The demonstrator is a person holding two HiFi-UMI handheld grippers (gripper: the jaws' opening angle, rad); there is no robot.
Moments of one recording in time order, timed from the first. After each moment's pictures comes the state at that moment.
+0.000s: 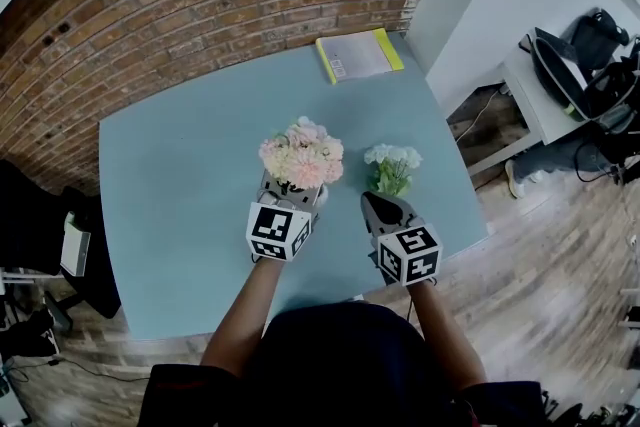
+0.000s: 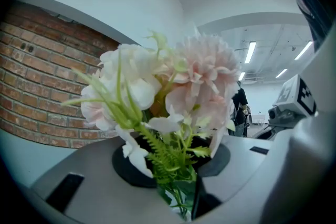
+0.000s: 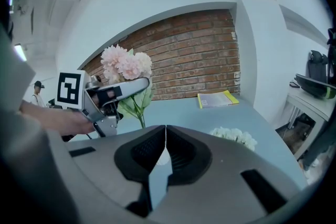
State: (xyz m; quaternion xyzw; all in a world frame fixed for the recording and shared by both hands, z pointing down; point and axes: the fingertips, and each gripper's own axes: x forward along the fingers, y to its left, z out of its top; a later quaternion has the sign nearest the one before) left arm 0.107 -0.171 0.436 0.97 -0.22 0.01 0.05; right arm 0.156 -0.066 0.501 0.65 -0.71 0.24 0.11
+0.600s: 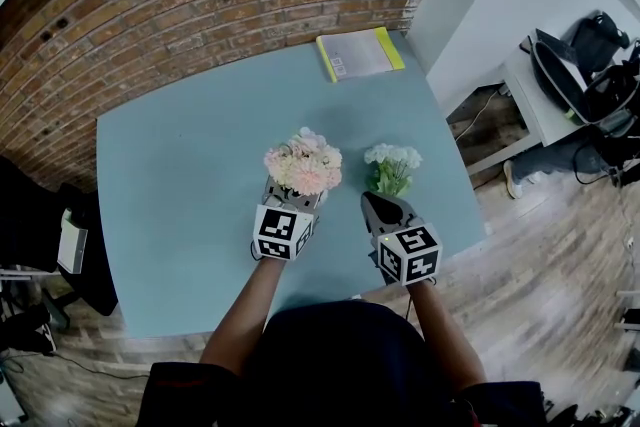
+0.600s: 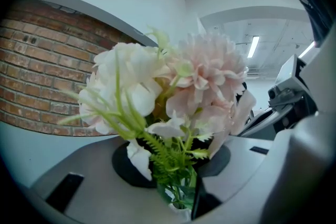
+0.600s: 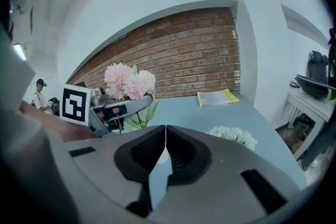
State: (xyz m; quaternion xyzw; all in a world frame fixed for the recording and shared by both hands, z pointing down) left arm 0.108 -0.169 0.486 0.97 -0.23 0.05 0.07; right arm 0.158 -0.068 0.506 0.65 -0.71 0.25 0.12
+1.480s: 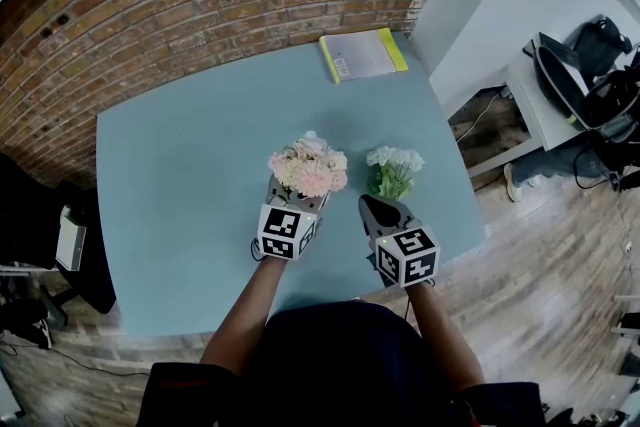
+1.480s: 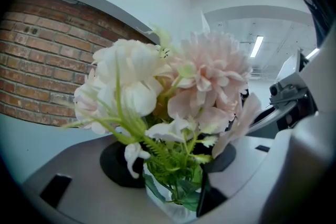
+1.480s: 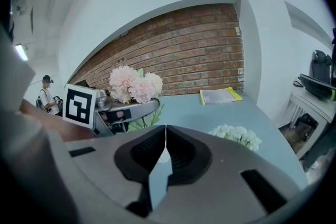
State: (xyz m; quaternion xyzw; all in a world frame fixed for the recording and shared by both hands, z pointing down) left arm 0.112 -0.172 0.507 0.97 -0.22 0.07 0.09; right arm 0.151 -0.074 0.513 0.64 -0.72 0.25 0.13
